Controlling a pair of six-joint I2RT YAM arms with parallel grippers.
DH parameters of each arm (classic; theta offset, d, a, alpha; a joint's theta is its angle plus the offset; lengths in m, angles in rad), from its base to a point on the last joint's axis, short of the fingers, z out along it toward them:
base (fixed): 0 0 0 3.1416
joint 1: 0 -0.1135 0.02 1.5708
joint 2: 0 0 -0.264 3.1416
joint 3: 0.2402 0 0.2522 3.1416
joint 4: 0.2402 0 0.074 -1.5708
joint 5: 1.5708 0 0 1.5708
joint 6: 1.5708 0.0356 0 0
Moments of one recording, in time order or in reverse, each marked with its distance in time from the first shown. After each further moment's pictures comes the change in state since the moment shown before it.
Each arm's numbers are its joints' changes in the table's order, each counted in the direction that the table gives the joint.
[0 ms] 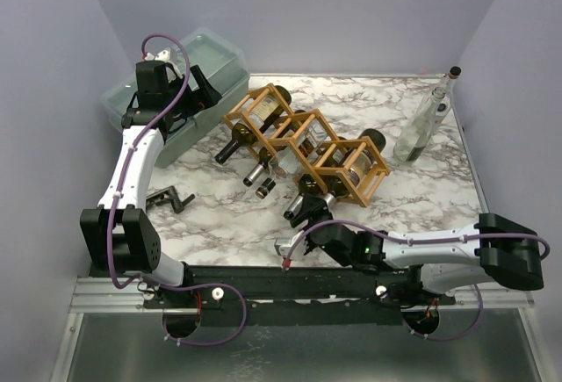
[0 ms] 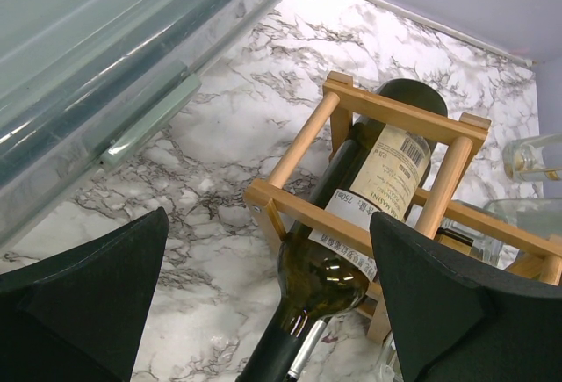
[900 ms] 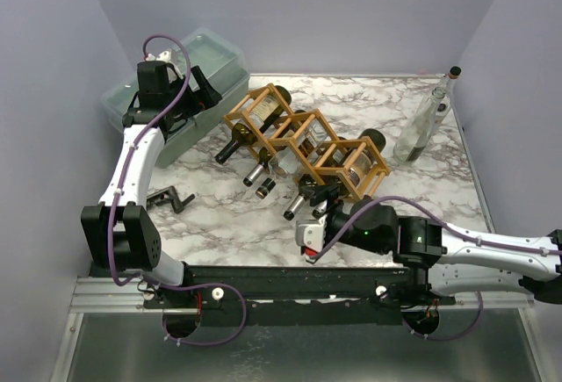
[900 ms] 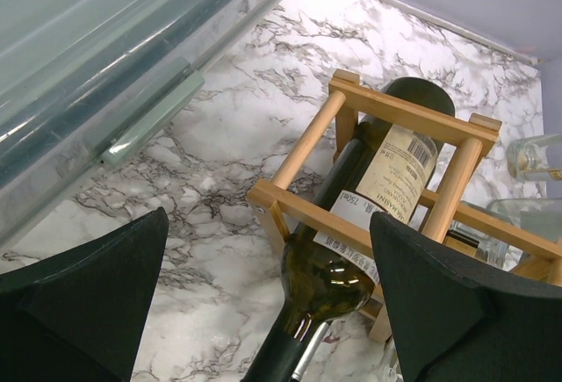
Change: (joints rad) left arm -0.003 0.013 0.000 -0.001 0.000 0.003; right arm -0.034 -0.332 0.296 0.475 -0.348 0.395
